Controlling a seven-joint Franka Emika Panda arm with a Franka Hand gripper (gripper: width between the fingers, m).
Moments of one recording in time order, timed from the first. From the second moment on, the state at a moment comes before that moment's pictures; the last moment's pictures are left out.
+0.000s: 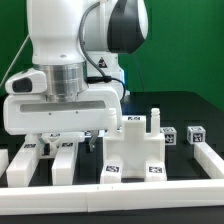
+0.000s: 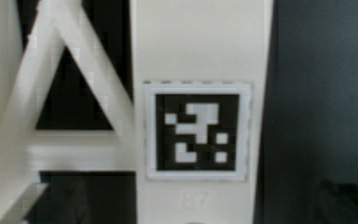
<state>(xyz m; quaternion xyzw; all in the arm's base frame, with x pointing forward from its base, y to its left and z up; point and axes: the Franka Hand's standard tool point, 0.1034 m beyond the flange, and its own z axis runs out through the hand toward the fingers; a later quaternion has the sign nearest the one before) 0.517 -0.098 0.019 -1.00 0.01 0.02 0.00</state>
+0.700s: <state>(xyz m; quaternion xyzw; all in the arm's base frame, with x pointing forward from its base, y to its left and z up) 0.517 -0.098 0.019 -1.00 0.01 0.02 0.00</state>
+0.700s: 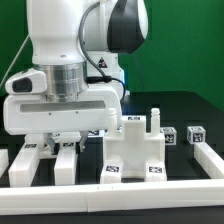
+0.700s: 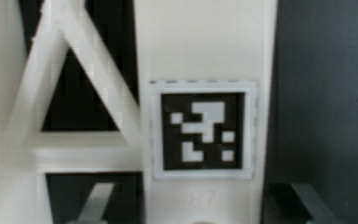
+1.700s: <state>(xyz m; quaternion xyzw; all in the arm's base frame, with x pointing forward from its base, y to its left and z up) 0.528 -0.062 0.124 -1.00 0.06 0.02 0.04</state>
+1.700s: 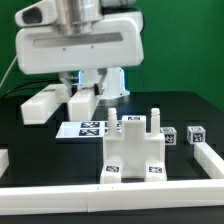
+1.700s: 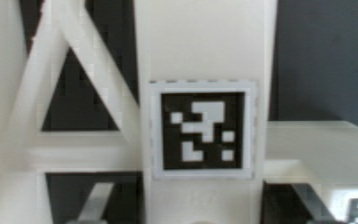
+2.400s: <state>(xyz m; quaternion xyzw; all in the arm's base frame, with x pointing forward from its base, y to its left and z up) 0.553 -0.020 0.150 -1.00 0.07 0.03 0.02</state>
